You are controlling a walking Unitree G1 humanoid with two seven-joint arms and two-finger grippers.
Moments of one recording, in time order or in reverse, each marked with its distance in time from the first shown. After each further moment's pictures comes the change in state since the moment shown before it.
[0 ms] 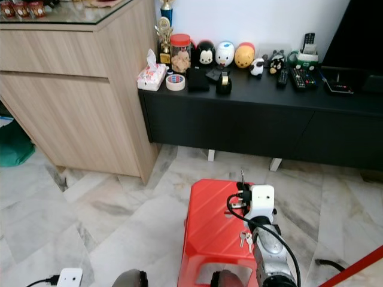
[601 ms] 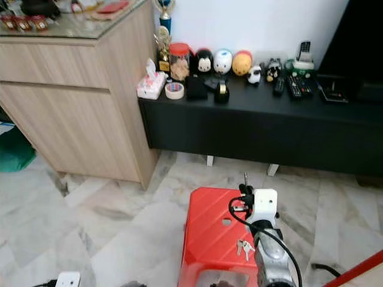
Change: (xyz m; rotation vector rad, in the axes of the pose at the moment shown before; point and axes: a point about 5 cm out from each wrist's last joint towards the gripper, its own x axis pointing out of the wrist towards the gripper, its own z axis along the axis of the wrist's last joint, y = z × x) left arm -0.002 0.001 -0.005 -0.012 0.015 0.007; right arm -0.007 -0.003 -0.008 0.000 0.040 0.004
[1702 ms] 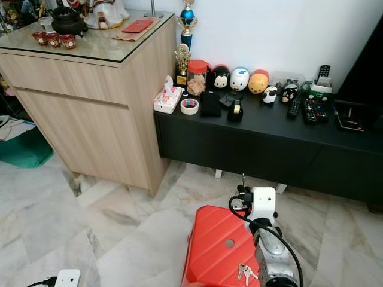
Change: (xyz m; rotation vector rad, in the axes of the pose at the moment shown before) left arm 0.003 -0.001 0.007 -0.007 -0.005 -0.001; right arm 0.005 -0.006 0.002 0.005 0.042 0.008
